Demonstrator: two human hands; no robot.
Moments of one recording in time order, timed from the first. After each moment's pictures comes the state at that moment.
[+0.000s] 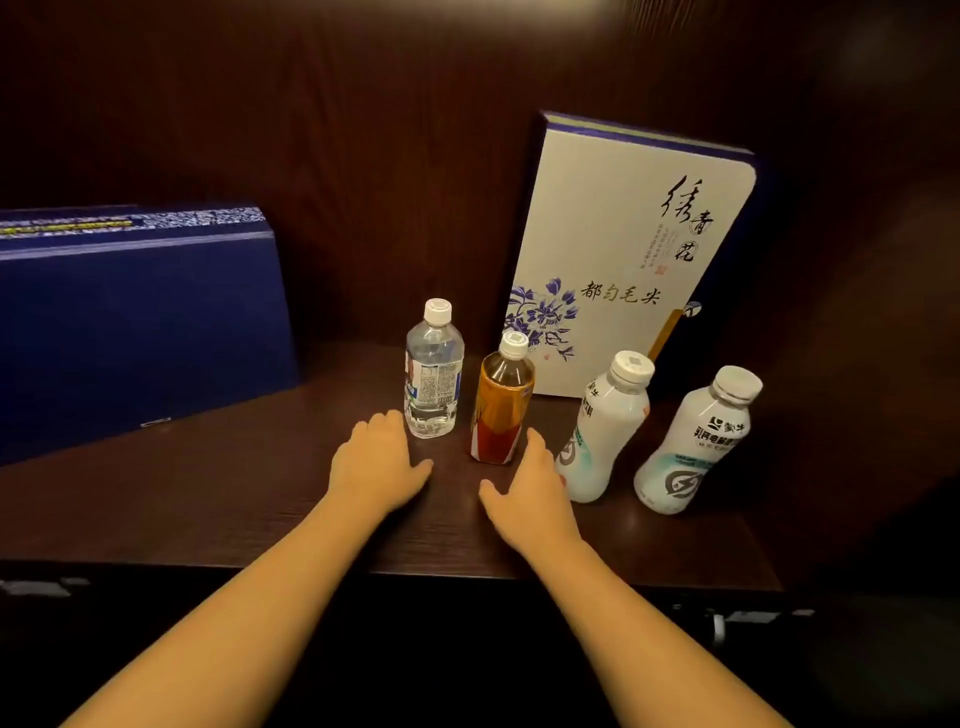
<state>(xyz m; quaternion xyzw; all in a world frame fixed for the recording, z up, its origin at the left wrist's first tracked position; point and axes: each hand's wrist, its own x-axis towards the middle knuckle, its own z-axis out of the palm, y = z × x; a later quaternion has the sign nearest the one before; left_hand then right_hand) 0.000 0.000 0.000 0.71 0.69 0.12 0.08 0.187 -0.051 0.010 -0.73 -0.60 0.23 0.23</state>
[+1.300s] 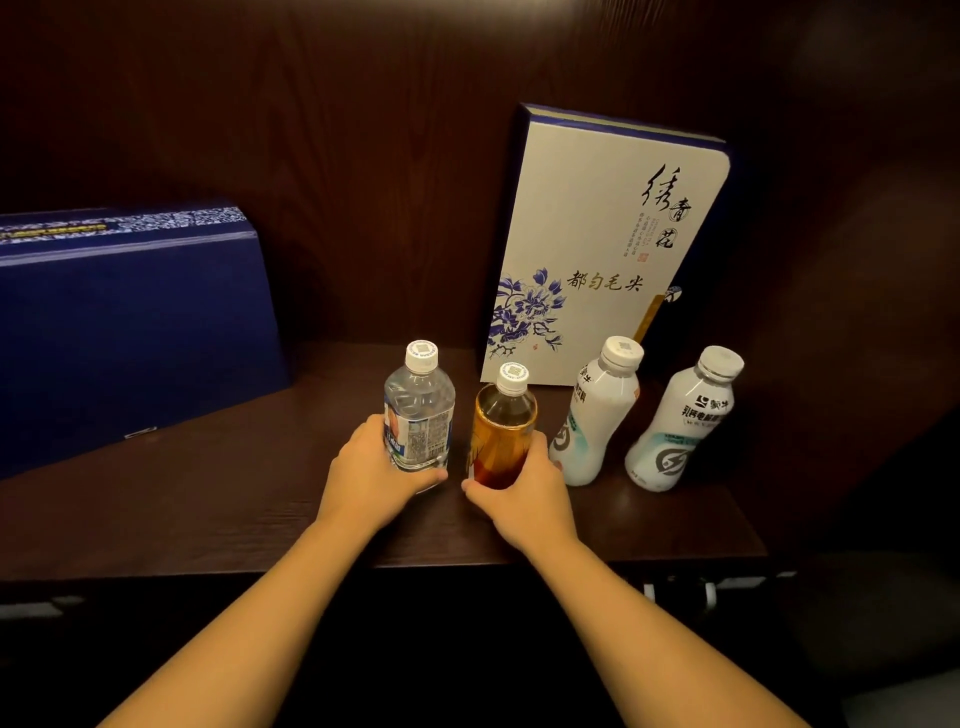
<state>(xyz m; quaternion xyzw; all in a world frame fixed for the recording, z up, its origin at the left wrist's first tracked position) -0.016 -0.025 -0.009 0.64 0.64 0.35 0.26 0.182 -0.072 0.010 -0.70 -0.56 0.26 0.36</state>
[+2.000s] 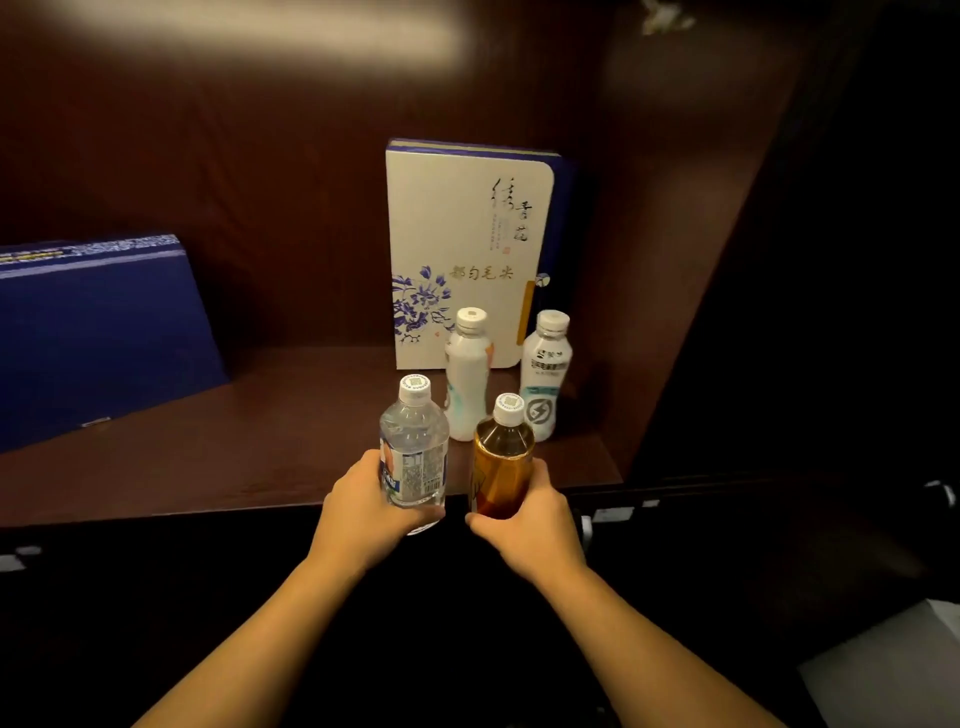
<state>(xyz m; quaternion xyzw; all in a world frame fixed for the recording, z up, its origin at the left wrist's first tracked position) 0.101 -0.177 0.019 0.65 0.62 0.32 0.28 0.308 -0.215 0.012 -0.72 -0.54 0.26 0.36</state>
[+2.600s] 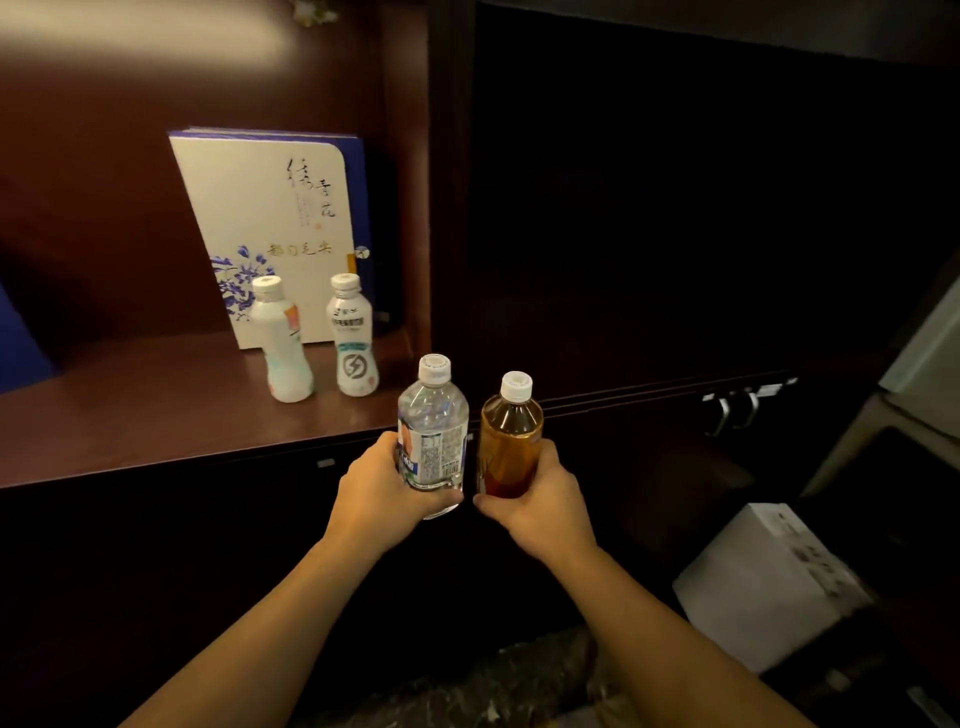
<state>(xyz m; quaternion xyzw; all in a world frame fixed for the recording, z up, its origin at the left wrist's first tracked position) 0.338 -0.325 0.036 0.71 0.55 0.31 0.31 0.531 -0.388 0.017 -0.72 -0.51 0.21 0.42</state>
